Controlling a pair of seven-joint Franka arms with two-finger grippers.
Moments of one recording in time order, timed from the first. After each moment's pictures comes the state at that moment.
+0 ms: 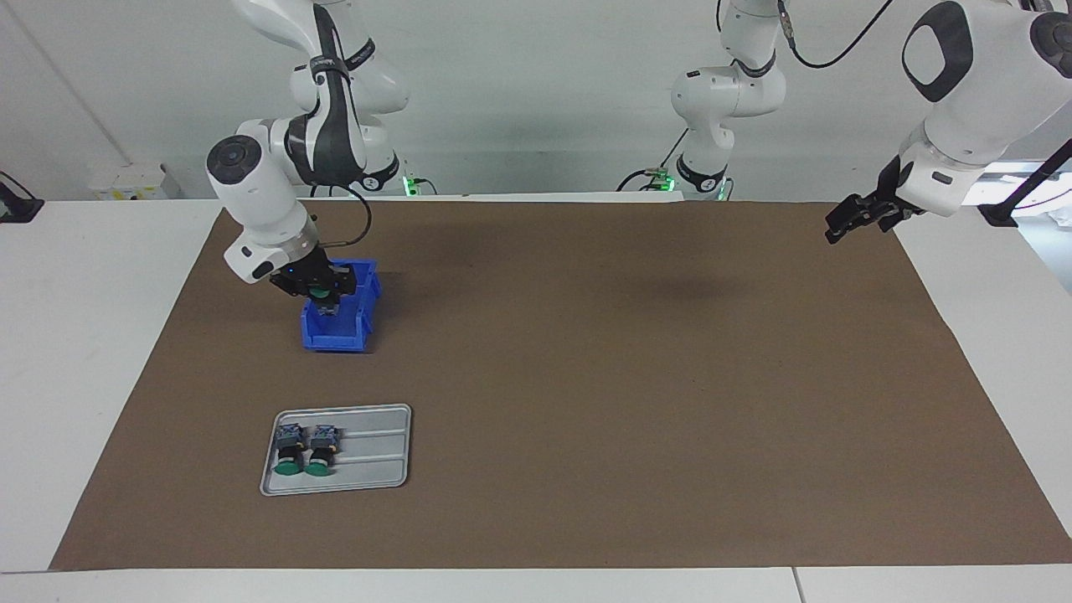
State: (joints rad) left arm -0.03 -0.02 0.00 -1.66 0.01 1.47 -0.14; right arm 0.00 -0.06 0.01 -2.30 0.03 2.16 0.00
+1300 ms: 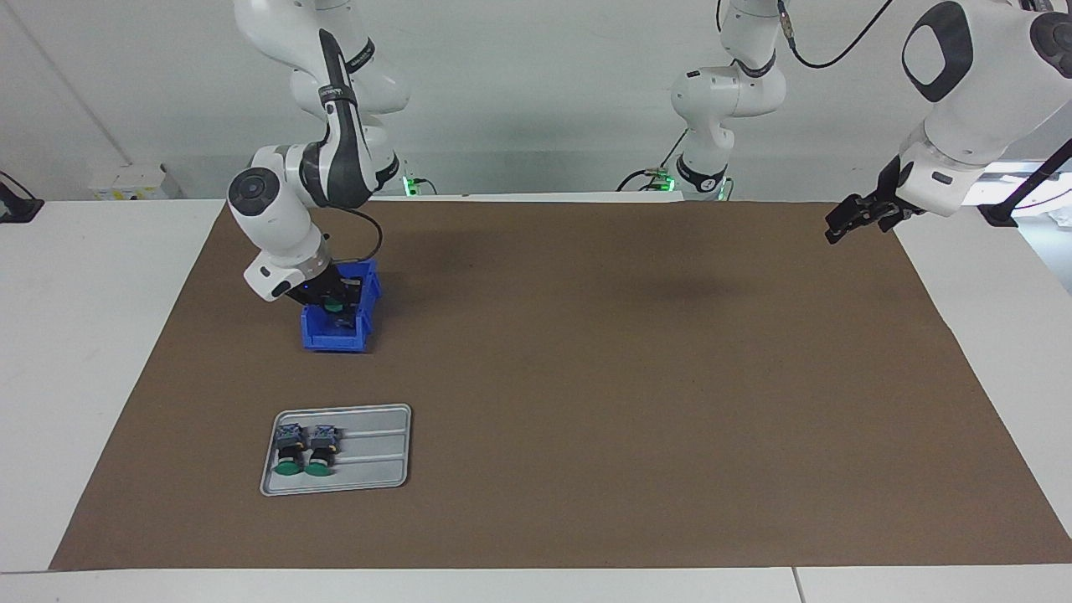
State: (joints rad) left arm -0.03 -0.02 0.00 -1.66 0.01 1.47 -0.14; right arm 0.00 -0.02 0.01 -2.33 0.03 2.20 0.00
